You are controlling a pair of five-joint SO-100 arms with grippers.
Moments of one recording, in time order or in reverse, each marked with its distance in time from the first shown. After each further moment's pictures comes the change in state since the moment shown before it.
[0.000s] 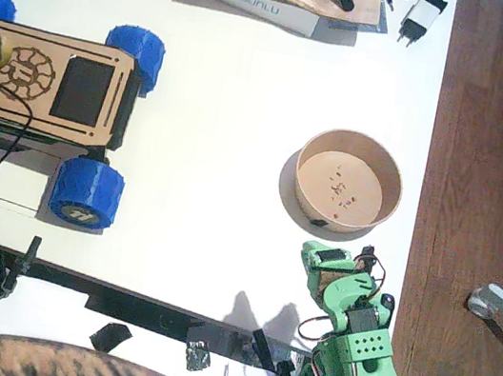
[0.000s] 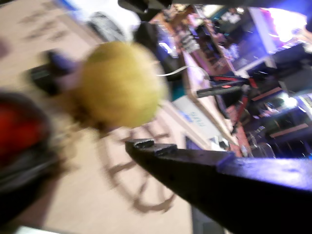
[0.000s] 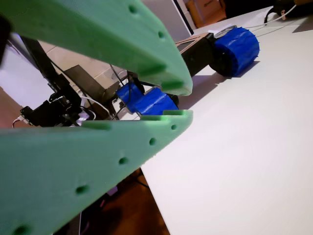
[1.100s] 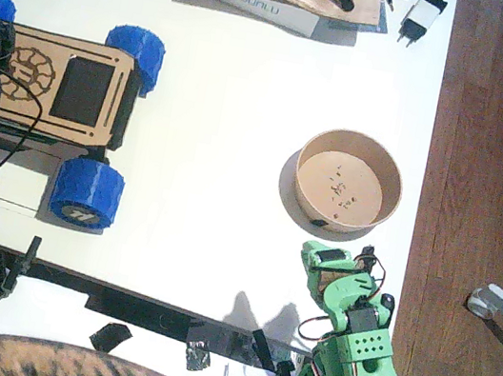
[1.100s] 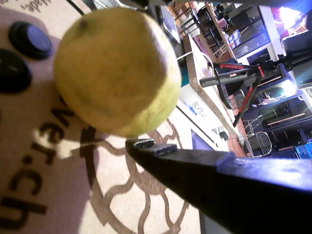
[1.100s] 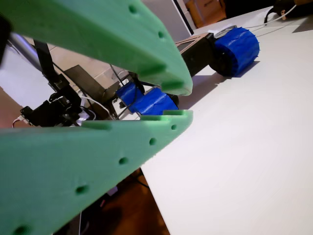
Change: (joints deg) arm 0 4.4 -14.3 -15.3 3.4 0.0; arm 1 0.0 0.0 0.0 0.0 0.0
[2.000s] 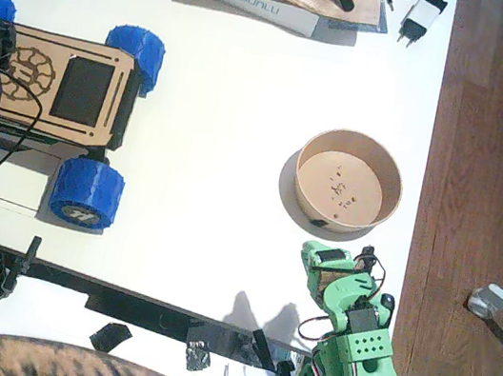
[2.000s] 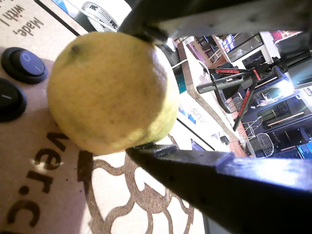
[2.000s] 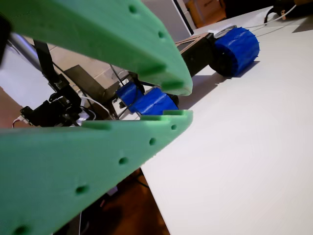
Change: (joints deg) arm 0 0.1 0.0 -0.2 0.8 0.0; arm 1 0.0 0.0 0.0 0.0 0.0
